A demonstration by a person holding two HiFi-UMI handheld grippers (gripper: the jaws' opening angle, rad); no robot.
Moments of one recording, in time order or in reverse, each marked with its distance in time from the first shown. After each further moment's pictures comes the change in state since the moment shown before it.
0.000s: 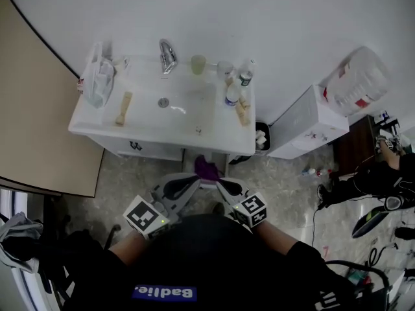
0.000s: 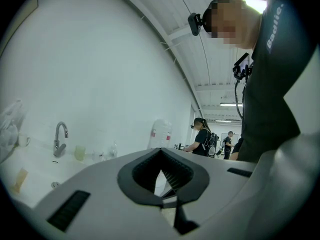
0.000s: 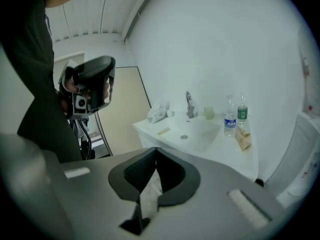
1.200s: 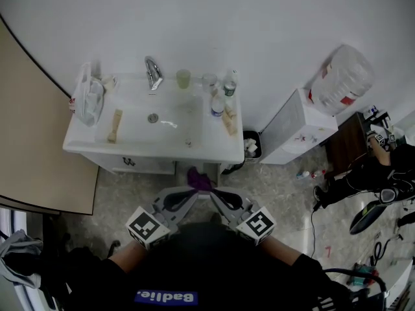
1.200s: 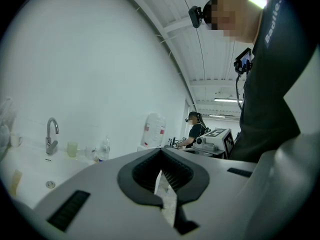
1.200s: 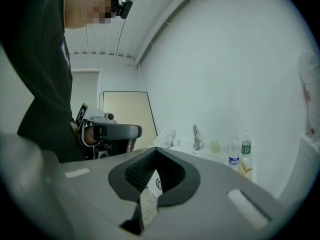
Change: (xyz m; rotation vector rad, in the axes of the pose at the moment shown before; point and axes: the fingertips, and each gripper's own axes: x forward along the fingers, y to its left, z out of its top) left arm 0.018 -0.025 -0.013 0.014 0.063 -0.065; right arm -0.067 0.045 0.108 -0.080 -0.284 0.038
